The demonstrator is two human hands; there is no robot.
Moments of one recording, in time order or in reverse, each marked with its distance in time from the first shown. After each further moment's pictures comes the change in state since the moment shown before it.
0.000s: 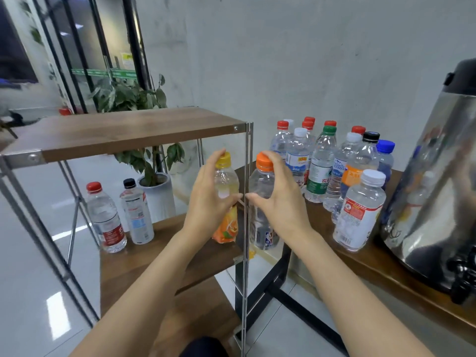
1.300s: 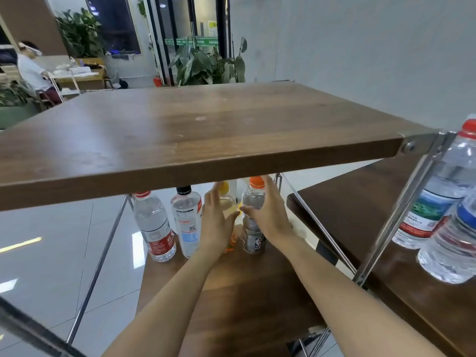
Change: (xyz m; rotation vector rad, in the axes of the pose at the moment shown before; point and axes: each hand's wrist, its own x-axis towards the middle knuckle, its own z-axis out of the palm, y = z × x) left_hand 0.046 -0.260 -0.019 0.311 0.201 -0.512; right_hand 0.120 0.063 0.301 0.405 -0.361 0.026
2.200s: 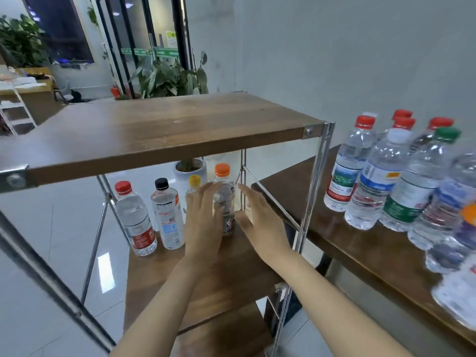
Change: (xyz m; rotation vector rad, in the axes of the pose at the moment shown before) left_hand -0.075 0.071 -0.040 0.063 0.048 0.190; right_hand -0.103 -0.063 -0.061 -0.400 0.027 -0.064
